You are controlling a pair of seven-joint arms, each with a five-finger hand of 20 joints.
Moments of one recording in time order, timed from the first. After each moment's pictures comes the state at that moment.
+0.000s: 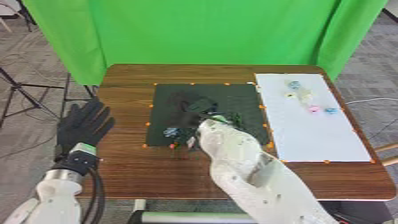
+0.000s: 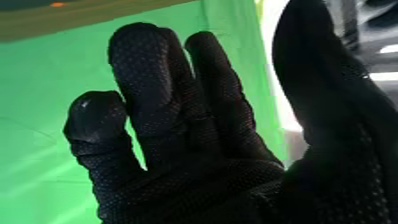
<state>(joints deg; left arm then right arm) 124.3 -51.5 -93.6 -120.7 12.5 14.0 19.4 -73.3 -72.7 45.7 -109.9 -136.3 -15.1 29.5</state>
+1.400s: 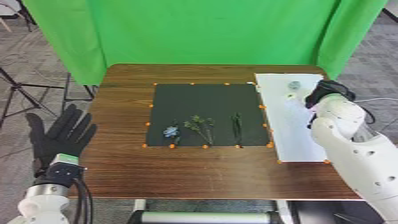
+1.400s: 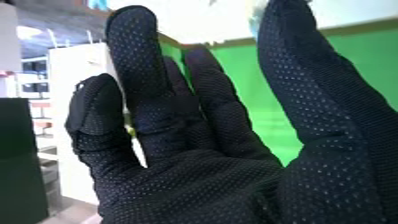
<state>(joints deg) 132.5 -51.6 -97.4 -123.5 6.6 13.8 28.1 -72.5 -50.5 68.3 -94.5 -127.5 -20.6 50.1</state>
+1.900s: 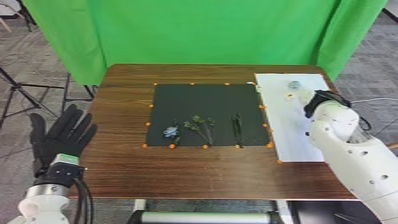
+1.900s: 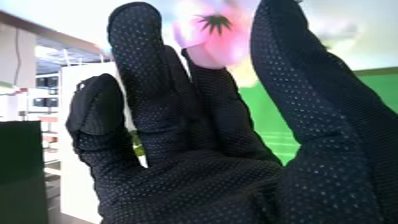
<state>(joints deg) 132.5 -51.6 -97.3 -123.4 6.7 13.8 28.0 -72.4 -51.3 67.0 -89.6 -126.7 -20.1 49.7</state>
